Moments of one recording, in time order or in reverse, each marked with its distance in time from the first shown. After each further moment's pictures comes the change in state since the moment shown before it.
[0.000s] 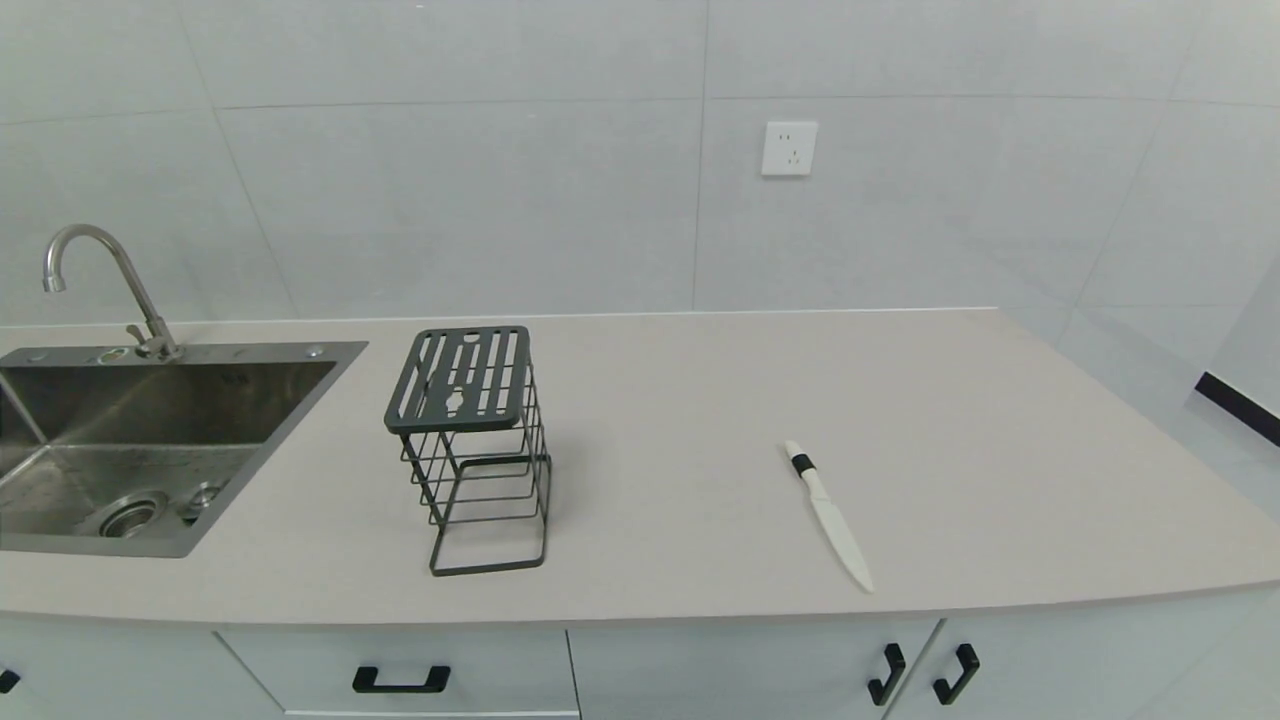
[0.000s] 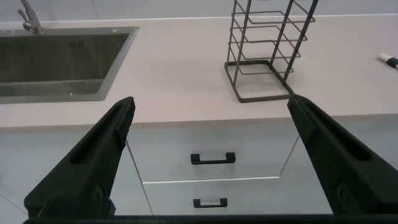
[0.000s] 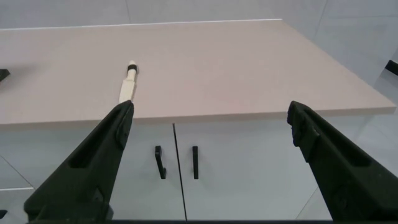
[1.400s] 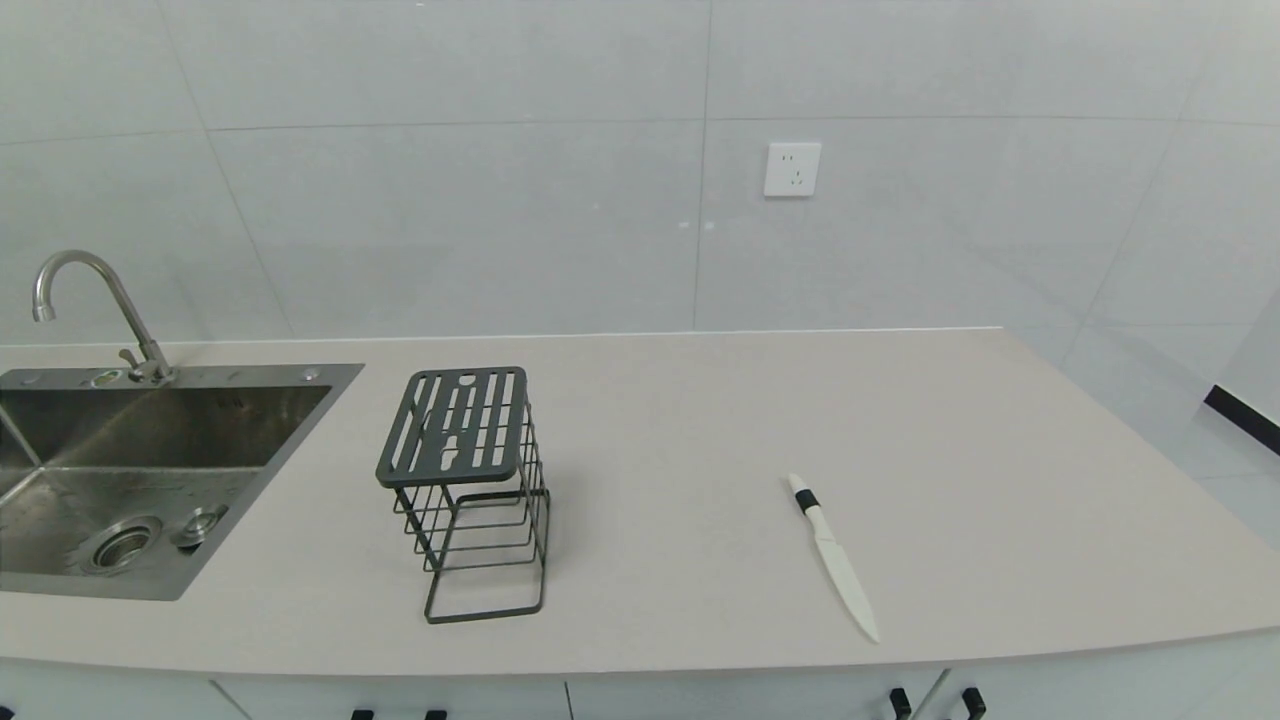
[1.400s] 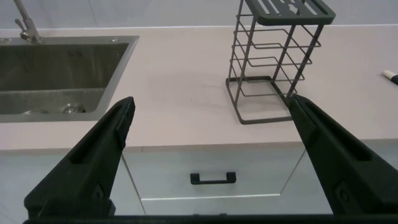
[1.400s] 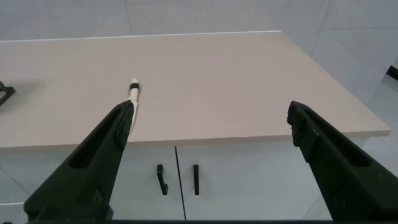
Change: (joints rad) left arm 0.000 0.000 0.000 0.000 0.005 -0.009; right arm 0.000 -0.001 0.000 0.000 0.001 0.000
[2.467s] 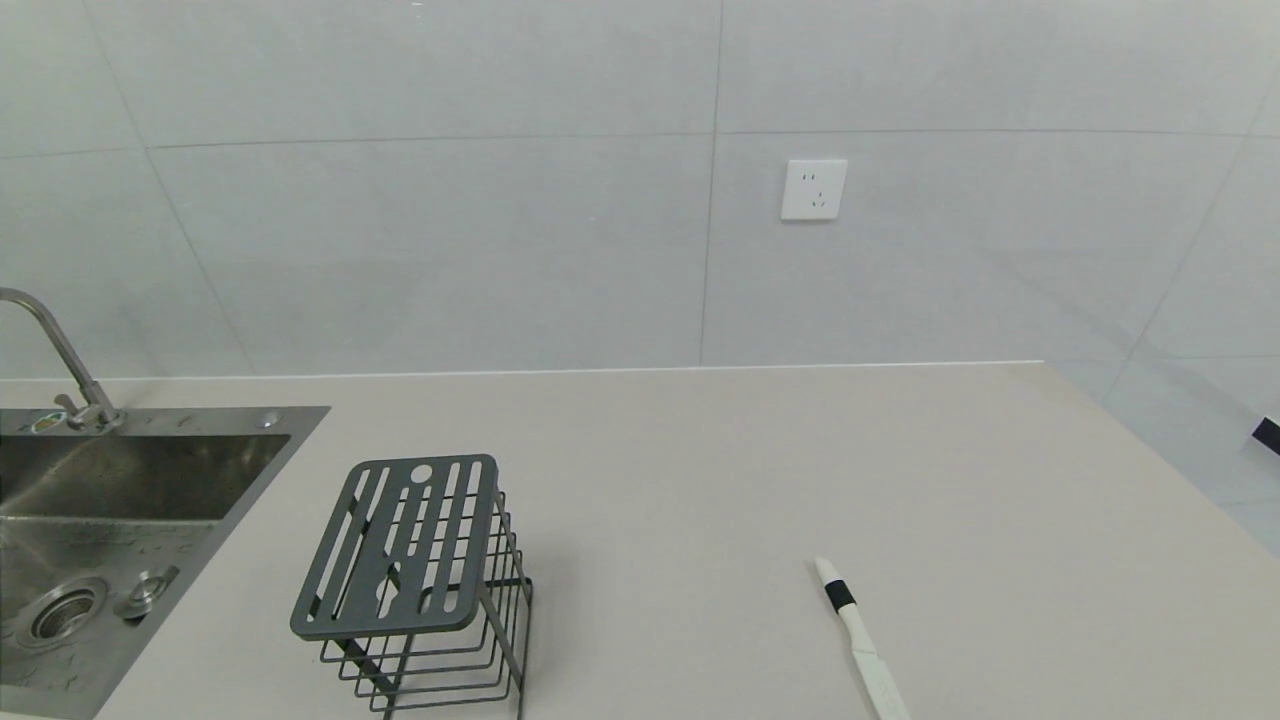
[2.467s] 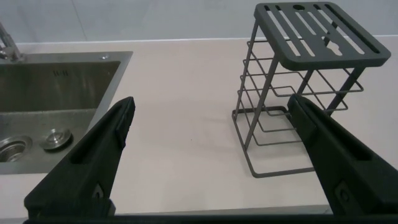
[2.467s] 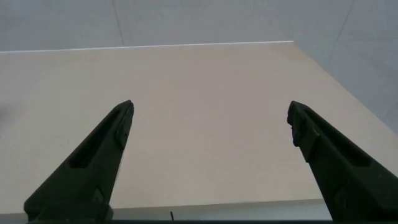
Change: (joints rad) left arm 0.000 0.000 0.000 0.000 -0.002 0.006; right arm 0.000 0.000 0.000 -0.001 -0.001 -0.001
